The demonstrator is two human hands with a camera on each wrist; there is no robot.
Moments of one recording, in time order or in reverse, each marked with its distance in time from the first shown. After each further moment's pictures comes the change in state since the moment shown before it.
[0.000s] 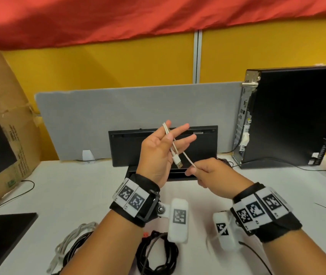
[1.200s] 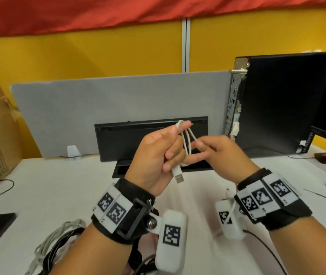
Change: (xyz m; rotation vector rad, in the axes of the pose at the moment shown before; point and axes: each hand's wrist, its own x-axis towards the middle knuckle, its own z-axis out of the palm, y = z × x) left_hand -0.031 0.005 0.024 -0.240 -0.244 -0.181; right_hand -0.017 0.001 -0.021 0.046 0.312 -0.119
